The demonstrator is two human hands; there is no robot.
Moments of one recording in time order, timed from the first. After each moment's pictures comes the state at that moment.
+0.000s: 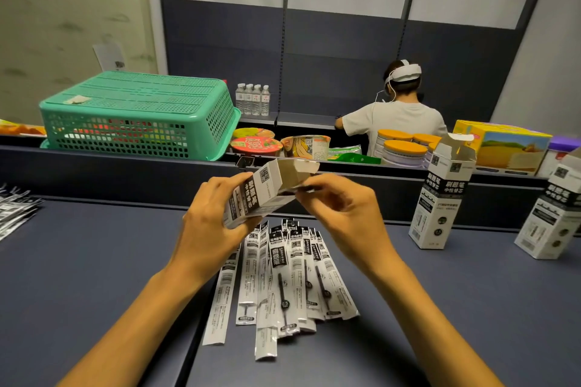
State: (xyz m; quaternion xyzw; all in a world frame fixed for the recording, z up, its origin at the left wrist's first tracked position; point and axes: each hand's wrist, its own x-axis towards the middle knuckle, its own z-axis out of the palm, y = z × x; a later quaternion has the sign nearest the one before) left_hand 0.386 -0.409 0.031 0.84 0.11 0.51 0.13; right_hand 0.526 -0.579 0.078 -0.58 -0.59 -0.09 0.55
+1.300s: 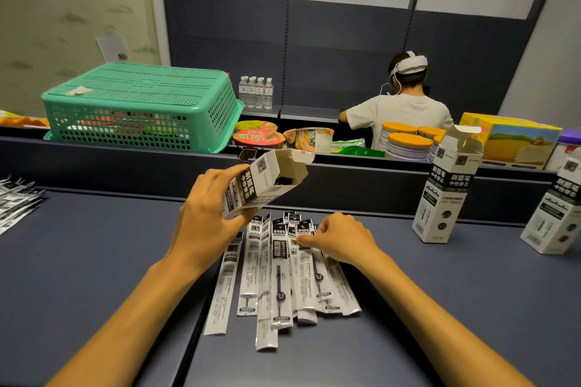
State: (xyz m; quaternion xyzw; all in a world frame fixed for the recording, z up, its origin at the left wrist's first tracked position) left_hand 0.385 -0.402 0.027 0.85 0.13 0.50 0.11; right_hand 0.570 -0.548 0.019 -0.90 -0.39 0.07 0.19
